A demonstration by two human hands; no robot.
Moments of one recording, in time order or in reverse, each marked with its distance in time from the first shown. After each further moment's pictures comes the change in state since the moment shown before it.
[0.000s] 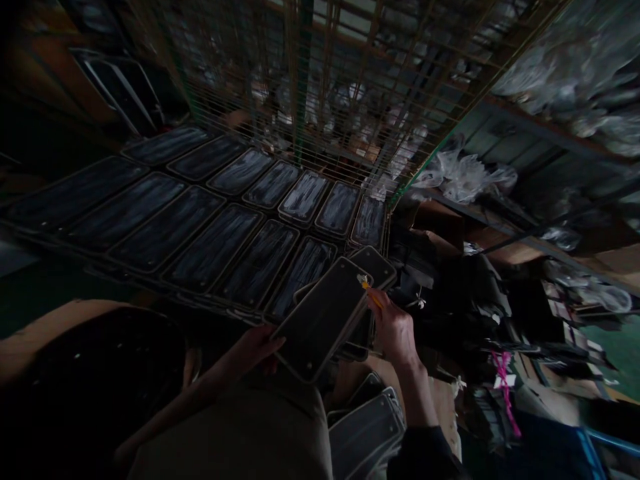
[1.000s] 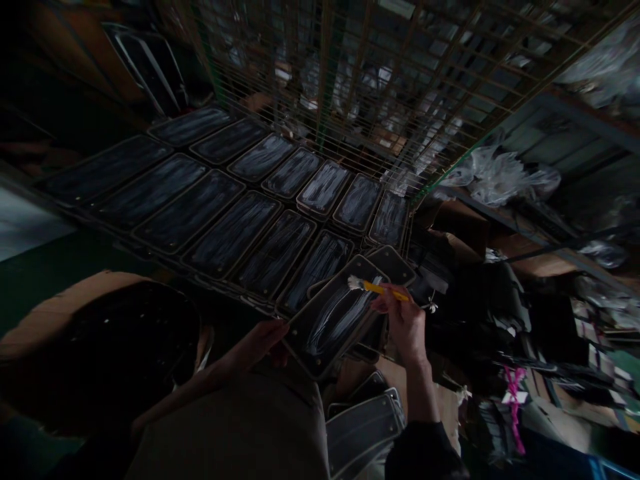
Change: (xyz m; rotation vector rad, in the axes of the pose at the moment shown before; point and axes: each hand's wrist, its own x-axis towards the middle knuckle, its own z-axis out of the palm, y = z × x) left_hand -0.004 -0.007 -0.002 -0.158 0.019 -0.008; right_hand 0.021 -0.012 0.015 0.554 0.017 0.206
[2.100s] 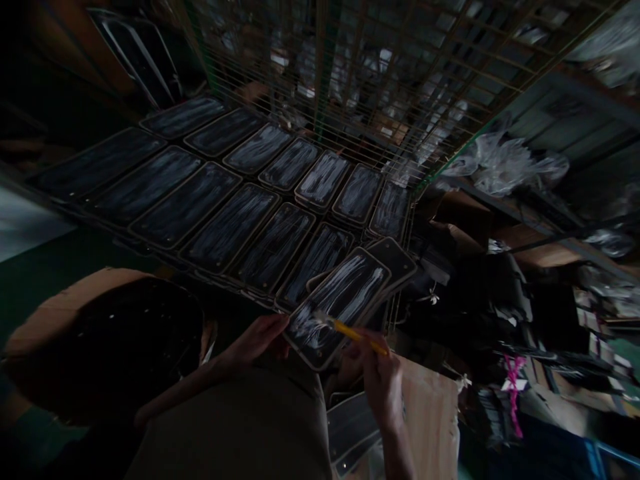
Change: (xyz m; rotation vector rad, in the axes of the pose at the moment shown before) left_hand -0.003 0.001 -0.002 -0.012 -0.044 0.021; right_hand -0.108 -0.022 0.029 0.021 -0.043 0.170
